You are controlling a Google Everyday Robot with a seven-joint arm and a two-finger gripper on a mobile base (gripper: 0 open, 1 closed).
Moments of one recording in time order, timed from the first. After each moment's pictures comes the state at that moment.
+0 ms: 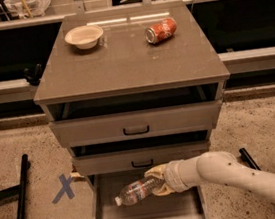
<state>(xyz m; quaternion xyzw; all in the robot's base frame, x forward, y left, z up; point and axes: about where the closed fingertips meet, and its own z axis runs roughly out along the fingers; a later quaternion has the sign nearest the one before) 0.488 -0.025 0.491 -0.80 0.44 0.07 0.40</state>
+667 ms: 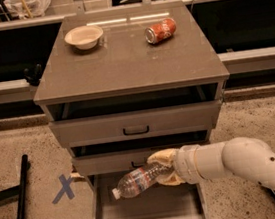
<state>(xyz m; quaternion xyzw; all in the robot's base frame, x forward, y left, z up) 0.452 -0.041 0.649 -0.80 0.39 0.01 0.45</state>
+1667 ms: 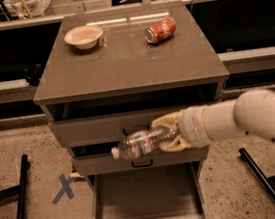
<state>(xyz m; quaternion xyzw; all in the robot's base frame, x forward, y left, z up) 0.492 -0.059 0.745 -0.78 0.44 0.00 0.45</state>
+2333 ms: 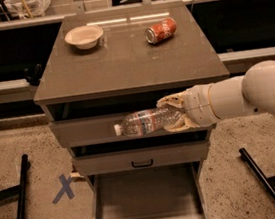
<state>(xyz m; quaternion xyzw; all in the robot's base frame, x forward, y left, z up) 0.520 -0.078 0.800 -0.76 0.47 -0.01 0.45</state>
